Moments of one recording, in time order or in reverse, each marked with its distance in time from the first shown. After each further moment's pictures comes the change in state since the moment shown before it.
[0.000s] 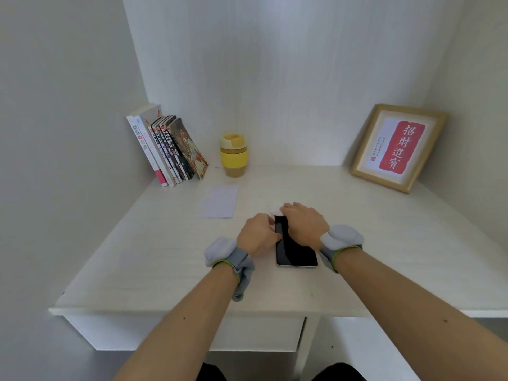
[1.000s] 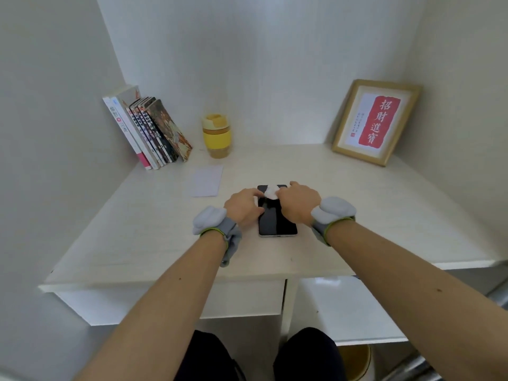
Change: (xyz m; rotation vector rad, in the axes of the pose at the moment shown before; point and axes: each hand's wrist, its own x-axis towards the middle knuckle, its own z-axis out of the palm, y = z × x) left_hand -0.010 0.009 -0.003 0.178 -0.033 0.066; right_hand -0.042 -0.002 -0.030 -0.066 -0.136 0.152
